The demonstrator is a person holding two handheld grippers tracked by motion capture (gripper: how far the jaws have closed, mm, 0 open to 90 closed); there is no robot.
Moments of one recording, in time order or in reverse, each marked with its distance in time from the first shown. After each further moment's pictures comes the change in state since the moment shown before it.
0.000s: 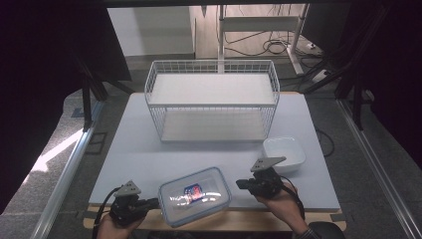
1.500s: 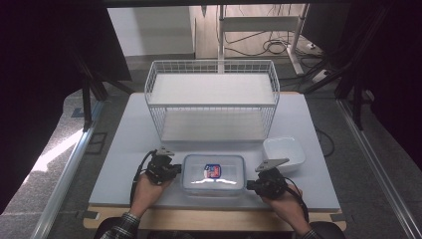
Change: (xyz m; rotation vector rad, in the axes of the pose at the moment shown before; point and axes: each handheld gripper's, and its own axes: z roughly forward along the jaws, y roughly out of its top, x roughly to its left) left arm 0.023 0.097 0.080 0.032 0.074 0.053; right arm -0.018 -0.017 0.001 0.060 -0.097 0.072
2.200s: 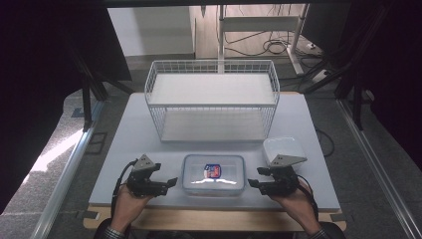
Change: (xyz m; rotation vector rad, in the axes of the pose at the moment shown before) left arm -0.003 -0.037 -0.045 -0.168 -0.014 0.048; right arm -0.012 -0.001 -0.030 -0.164 -0.037 -0.018
